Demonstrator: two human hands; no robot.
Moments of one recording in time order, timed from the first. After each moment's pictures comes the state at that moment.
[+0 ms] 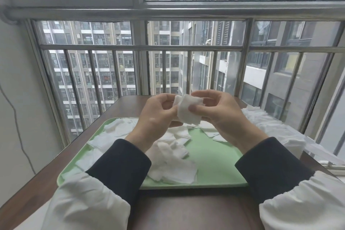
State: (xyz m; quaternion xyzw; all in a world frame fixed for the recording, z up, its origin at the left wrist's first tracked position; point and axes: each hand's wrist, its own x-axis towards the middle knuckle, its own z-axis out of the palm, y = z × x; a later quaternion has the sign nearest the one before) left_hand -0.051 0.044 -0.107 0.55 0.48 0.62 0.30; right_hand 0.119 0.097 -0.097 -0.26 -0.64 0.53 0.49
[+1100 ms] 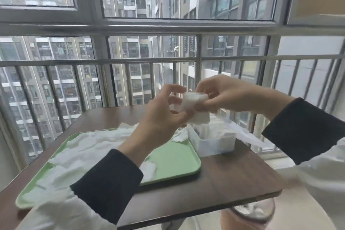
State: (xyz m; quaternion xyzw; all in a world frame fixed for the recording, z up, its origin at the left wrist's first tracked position) left_hand 0.048 0.006 -0.060 0.71 0.39 0.54 0.23; right_hand 0.246 0.051 0.004 -0.38 -0.86 0.25 0.23
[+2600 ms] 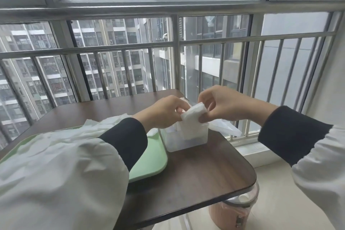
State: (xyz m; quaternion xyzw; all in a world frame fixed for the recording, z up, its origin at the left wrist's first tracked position) left_hand 0.123 0.119 -0.086 0.84 0.48 0.21 0.15; right_hand 0.327 0.107 -0.066 -0.47 -0.85 0.14 0.20
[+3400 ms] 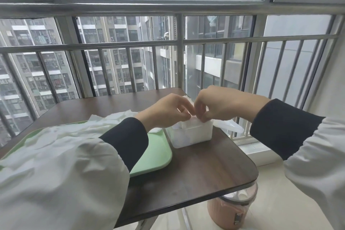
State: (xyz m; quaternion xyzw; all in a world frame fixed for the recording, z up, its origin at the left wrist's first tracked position) left_hand 0.111 0.104 -0.089 0.82 0.46 0.26 0.22; right_hand 0.293 0.096 -0.051 -0.47 -0.88 -0.04 0.01
